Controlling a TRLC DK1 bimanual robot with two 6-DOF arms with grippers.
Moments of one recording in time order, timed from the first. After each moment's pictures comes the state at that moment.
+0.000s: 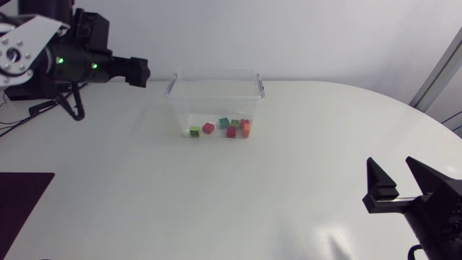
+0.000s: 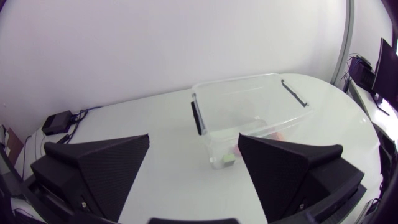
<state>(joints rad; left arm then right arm) -0.19 1.40 1.15 -0.27 -0.03 0.09 -0.02 0.06 0.03 -0.01 0.01 -0.02</state>
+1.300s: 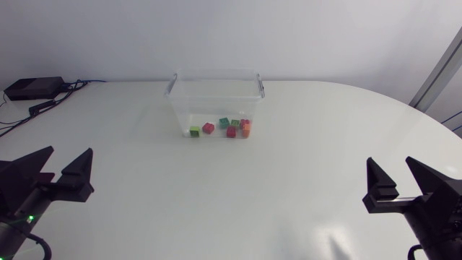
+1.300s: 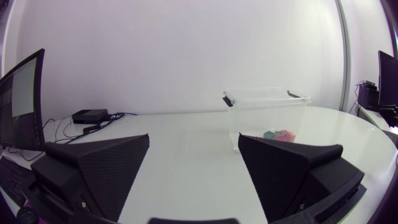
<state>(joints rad) 0.03 0.28 0.14 0.02 0.04 0.06 -0.01 0.06 0.03 -0.01 0.01 -0.02</state>
